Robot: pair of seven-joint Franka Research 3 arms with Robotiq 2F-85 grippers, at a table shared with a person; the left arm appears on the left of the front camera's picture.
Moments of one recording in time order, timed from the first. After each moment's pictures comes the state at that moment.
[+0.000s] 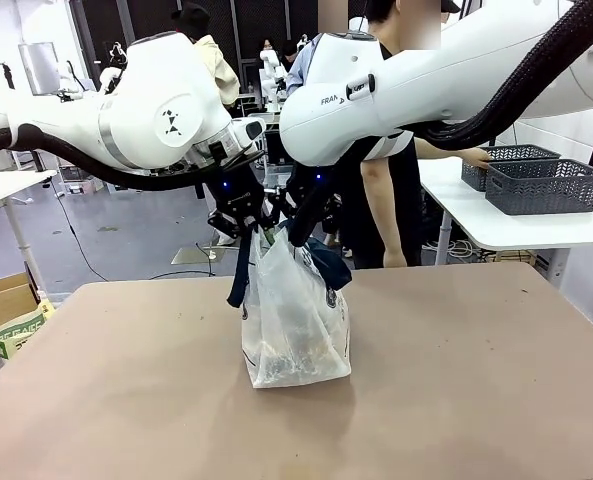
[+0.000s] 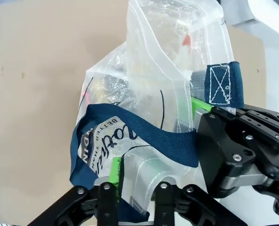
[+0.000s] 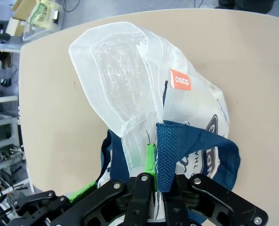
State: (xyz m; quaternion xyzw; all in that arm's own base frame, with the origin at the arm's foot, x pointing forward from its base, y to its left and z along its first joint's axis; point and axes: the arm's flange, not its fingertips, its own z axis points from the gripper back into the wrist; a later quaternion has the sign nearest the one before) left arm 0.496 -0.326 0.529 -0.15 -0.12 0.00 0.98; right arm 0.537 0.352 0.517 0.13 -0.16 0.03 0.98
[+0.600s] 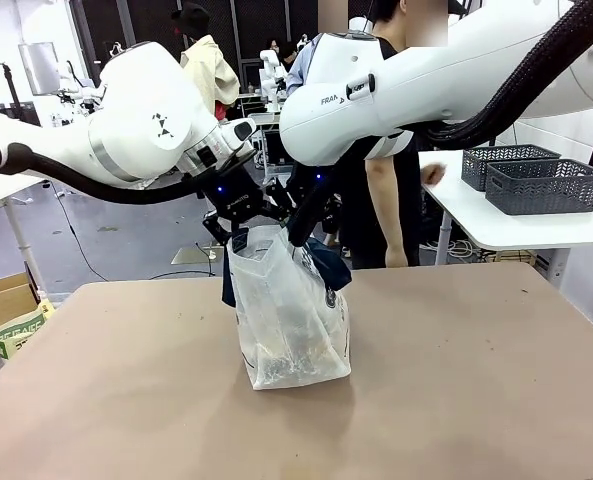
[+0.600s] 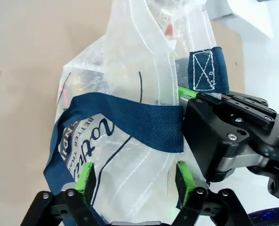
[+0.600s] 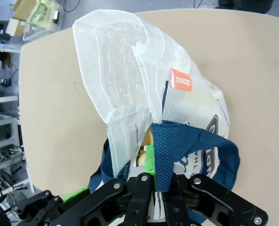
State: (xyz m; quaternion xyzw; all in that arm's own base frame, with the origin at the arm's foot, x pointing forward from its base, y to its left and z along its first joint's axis) left arm 0.488 -0.317 0.522 -0.22 -0.11 -0.01 0.97; right arm 0.537 0.352 0.517 0.13 -0.16 0.03 0.98
